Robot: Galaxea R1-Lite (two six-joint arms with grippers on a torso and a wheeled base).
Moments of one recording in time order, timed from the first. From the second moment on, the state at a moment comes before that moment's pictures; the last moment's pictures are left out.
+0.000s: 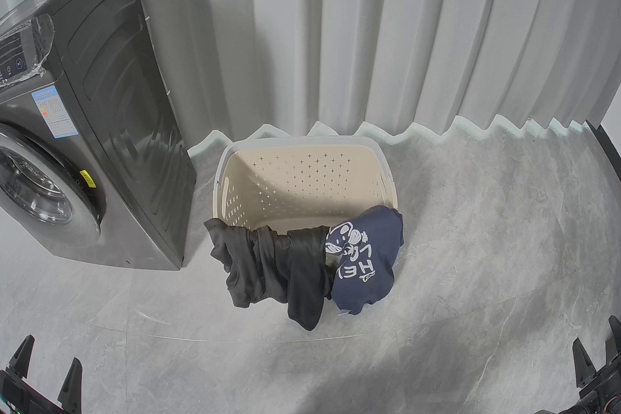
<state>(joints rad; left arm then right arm) 0.00 0.02 -0.02 0.00 0.01 -0.04 0.00 0.02 -0.02 0.02 -0.01 0.00</state>
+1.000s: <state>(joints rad) 0.00 0.02 -0.02 0.00 0.01 -0.04 0.00 0.02 -0.02 0.02 -0.01 0.00</state>
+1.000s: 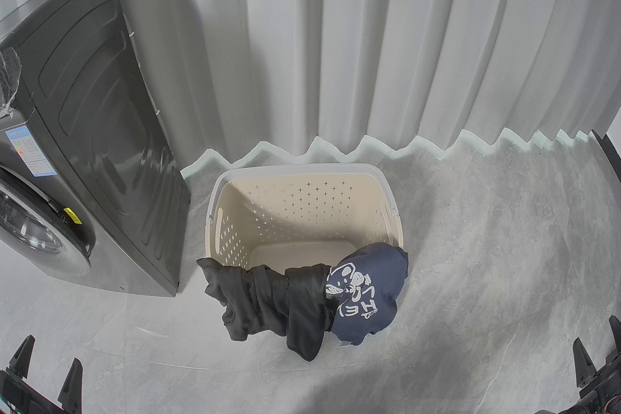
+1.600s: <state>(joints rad) 0.00 0.02 -0.02 0.00 0.01 -0.04 0.00 0.02 -0.02 0.02 -0.01 0.00</state>
